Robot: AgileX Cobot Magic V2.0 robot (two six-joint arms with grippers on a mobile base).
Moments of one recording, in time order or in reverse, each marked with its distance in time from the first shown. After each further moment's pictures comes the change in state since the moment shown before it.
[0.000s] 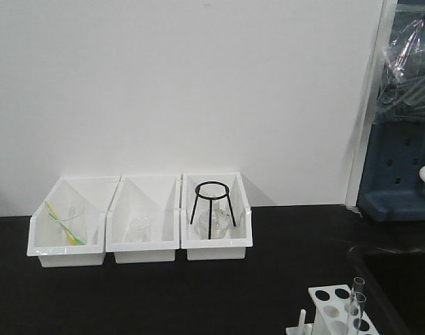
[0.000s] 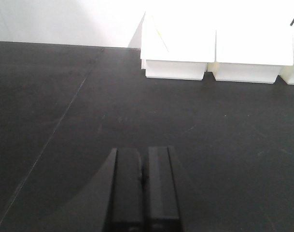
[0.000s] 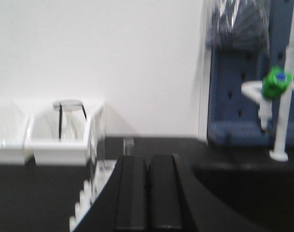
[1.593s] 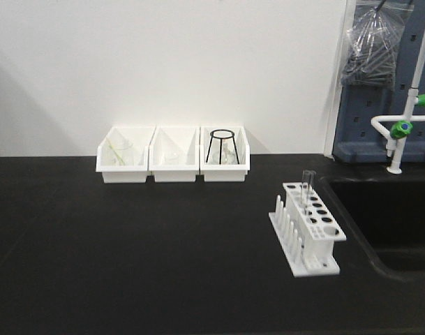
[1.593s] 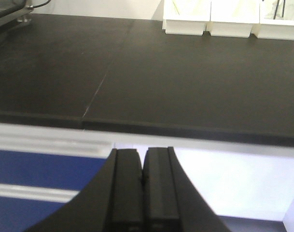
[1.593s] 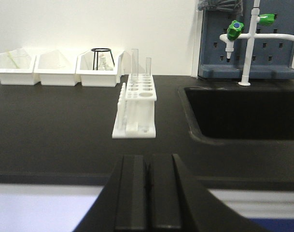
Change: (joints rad) left arm 0.000 0.000 0.000 0.000 0.000 0.000; right arm 0.000 0.000 0.035 -0.015 0.140 -0.002
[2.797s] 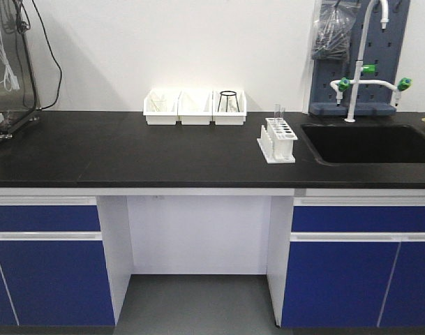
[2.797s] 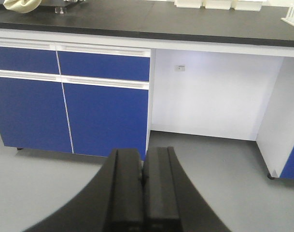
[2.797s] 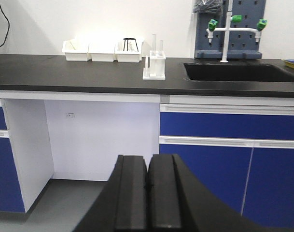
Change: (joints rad) left arm 0.000 0.000 0.000 0.000 0.000 0.000; right arm 0.000 0.000 0.000 0.000 0.000 0.000
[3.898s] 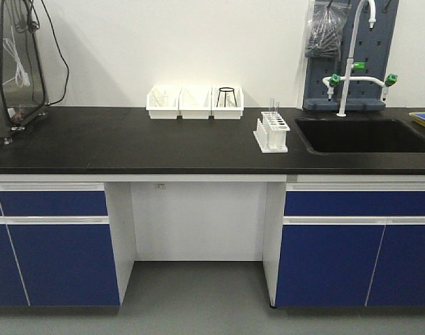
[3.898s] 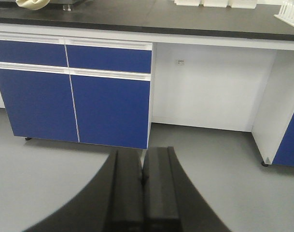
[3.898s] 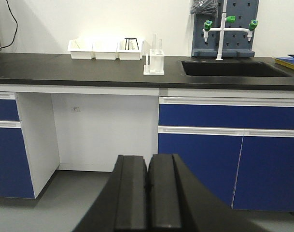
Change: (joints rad) left arm 0.000 0.000 0.000 0.000 0.000 0.000; right arm 0.000 0.000 0.000 0.000 0.000 0.000
